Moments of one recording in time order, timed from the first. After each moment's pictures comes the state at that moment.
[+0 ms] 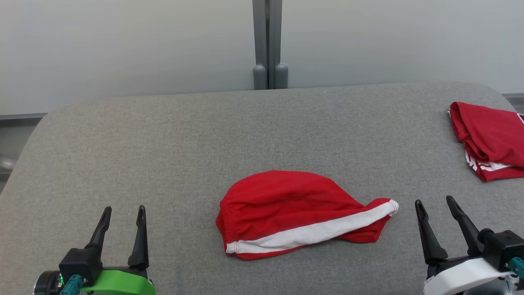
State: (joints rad) left arm 0.01 0.17 -0.09 0.21 -0.26 -0.06 -0.26; right arm 0.13 -0.18 0.00 0.00 0.24 0.13 -0.17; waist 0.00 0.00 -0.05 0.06
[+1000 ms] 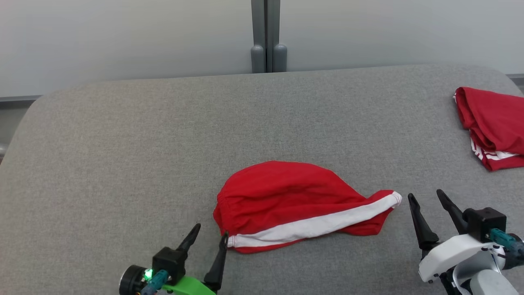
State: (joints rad) left arm -0.08 0.10 -0.36 0.42 -0.25 -0.12 -0.26; right arm -0.05 -0.24 0.07 0.31 0.29 0.13 -0.20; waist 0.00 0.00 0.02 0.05
